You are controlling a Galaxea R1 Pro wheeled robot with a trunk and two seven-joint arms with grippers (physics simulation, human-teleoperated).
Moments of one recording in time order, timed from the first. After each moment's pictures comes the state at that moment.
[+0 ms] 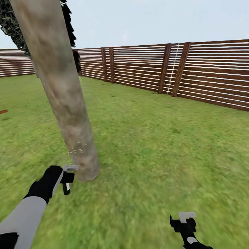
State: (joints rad) left arm -0.78 0.15 0.09 -0.73 -0.17 0.83 -0.15; right arm -0.56 -0.07 0.29 -0.03 -0.15 -0.41 -0.22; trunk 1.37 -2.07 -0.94
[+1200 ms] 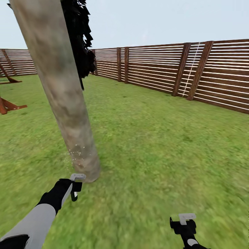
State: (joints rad) left arm -0.75 0.07 0.13 -0.54 -0.17 0.56 -0.05; right arm -0.55 -0.07 0.29 -0.03 -0.15 -0.41 -0.22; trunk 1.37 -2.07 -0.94
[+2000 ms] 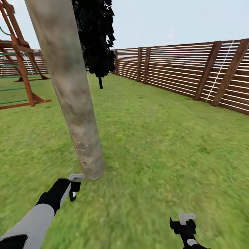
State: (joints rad) left arm -0.75 0.08 0.13 -0.54 -0.17 0.56 -0.05; right arm -0.55 -0.07 0.29 -0.03 -0.15 -0.41 -0.22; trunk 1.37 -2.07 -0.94
